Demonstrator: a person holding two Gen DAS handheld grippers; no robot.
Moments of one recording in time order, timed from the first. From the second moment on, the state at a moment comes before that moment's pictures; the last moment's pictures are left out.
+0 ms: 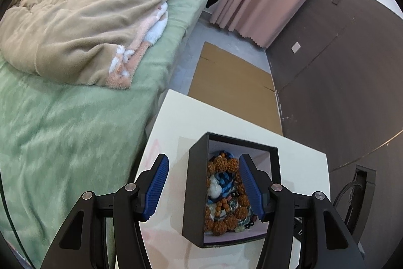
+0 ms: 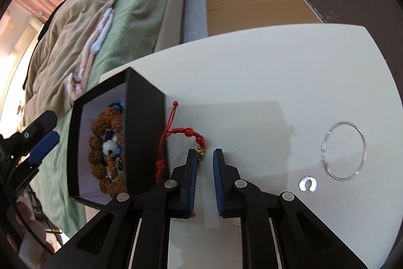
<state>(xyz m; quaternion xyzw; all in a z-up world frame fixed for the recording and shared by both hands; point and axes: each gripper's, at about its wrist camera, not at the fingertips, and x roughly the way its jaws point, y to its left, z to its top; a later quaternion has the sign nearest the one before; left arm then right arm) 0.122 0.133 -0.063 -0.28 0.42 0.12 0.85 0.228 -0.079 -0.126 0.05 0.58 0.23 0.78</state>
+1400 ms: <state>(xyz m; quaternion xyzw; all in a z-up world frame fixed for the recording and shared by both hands) 0.121 0.120 -0.059 -0.26 0.41 0.10 0.87 0.222 -0.103 -0.111 0.13 0.57 0.28 0.76</state>
